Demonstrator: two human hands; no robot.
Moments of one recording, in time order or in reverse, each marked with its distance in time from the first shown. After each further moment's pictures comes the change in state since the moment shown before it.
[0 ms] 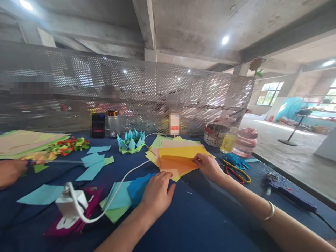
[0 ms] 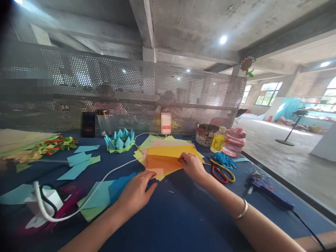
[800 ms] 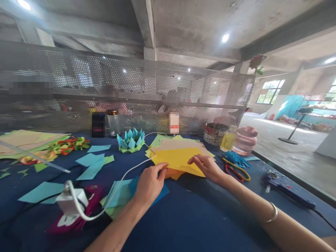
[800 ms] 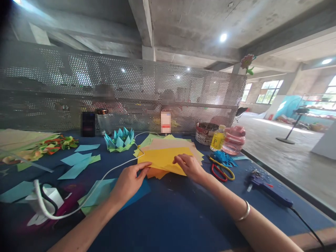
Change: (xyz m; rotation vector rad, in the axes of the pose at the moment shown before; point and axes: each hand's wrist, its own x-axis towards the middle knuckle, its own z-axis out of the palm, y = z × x) left_hand 0.013 -0.011 -0.020 -0.207 0.142 -0.142; right_hand -0.007 -0.013 -0.014 0.158 -0.141 -0.176
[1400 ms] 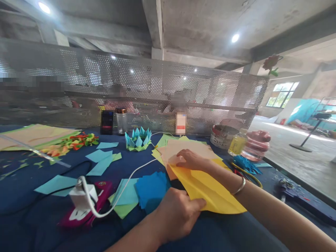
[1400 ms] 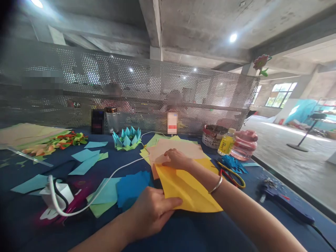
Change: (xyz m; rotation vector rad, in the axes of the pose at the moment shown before) left_hand -0.040 0.022 0.015 0.150 -0.250 0.721; right_hand 0.083 -0.013 0.048 -0.290 -0.306 -0.098
